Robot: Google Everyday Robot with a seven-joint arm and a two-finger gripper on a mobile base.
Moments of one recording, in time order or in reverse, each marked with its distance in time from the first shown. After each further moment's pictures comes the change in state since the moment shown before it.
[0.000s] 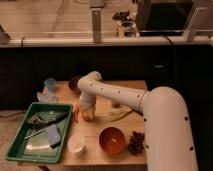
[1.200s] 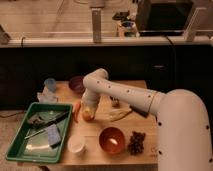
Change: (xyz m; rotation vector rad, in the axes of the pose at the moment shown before) arm -0.007 0.009 -0.040 0.074 -0.017 0.027
